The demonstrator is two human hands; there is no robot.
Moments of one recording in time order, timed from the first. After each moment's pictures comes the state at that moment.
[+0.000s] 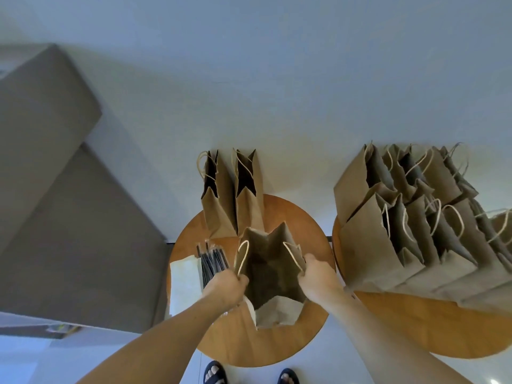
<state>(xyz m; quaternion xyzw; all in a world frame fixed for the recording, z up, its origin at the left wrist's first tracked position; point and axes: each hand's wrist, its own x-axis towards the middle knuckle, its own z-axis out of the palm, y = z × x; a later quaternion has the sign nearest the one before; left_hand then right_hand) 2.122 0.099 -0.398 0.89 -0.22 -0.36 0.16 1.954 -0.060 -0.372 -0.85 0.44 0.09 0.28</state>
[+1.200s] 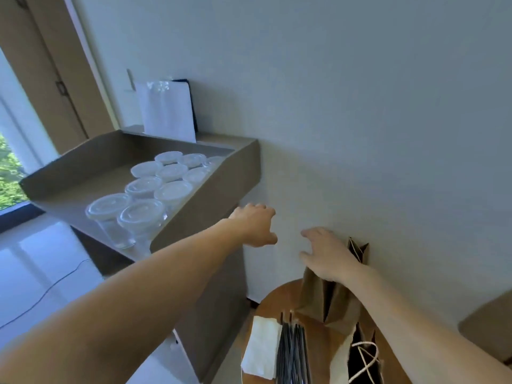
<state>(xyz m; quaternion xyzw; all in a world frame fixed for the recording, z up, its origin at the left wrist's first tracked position) 2.253 0.175 -0.097 0.94 -0.34 -0.02 -0.04 2.153 0.006 -0.159 -0.97 0.08 -0.01 0.21</state>
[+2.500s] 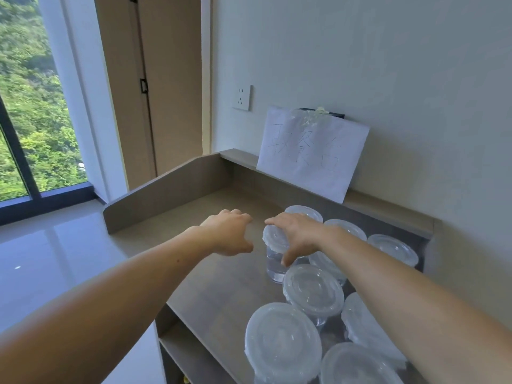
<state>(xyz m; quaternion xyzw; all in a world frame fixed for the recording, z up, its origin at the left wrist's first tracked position) 2.613 0.544 -0.064 0.98 -0.21 -0.02 0.05 2.617 0.337 -0.066 -0.99 -0.15 0.08 -0.01</state>
